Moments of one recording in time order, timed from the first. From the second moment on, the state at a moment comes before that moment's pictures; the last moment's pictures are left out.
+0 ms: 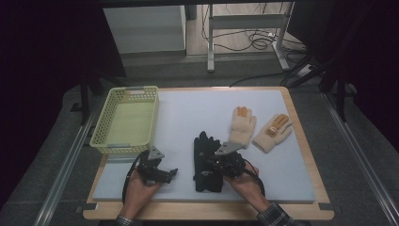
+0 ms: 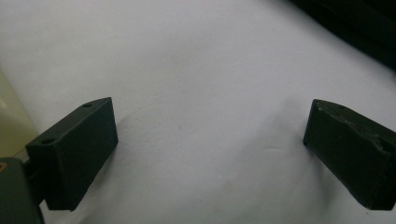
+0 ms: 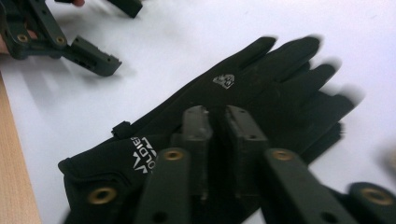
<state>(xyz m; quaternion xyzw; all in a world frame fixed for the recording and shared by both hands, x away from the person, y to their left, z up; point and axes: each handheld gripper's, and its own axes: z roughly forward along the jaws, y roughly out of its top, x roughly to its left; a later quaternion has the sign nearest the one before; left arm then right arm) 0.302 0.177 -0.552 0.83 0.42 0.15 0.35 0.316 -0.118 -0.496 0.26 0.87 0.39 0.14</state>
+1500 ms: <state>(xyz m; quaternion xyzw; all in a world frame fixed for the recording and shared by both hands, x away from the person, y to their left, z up) 0.289 0.219 -0.553 0.83 0.41 0.14 0.35 0.291 -0.116 -0.536 0.24 0.88 0.39 0.11</state>
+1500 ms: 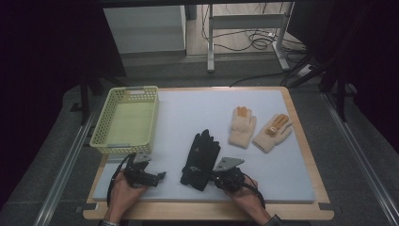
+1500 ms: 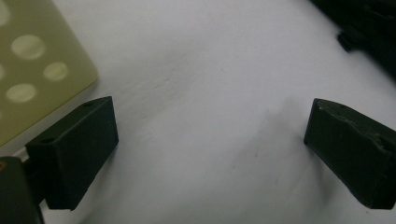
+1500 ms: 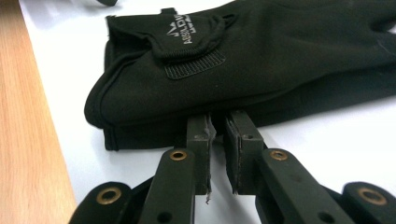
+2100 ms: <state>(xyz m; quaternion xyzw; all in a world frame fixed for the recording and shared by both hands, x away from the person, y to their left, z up) 0.289 0.219 -0.553 0.83 0.41 0.14 0.35 0.316 -0.070 -0.539 0.24 0.88 0.39 0.12</state>
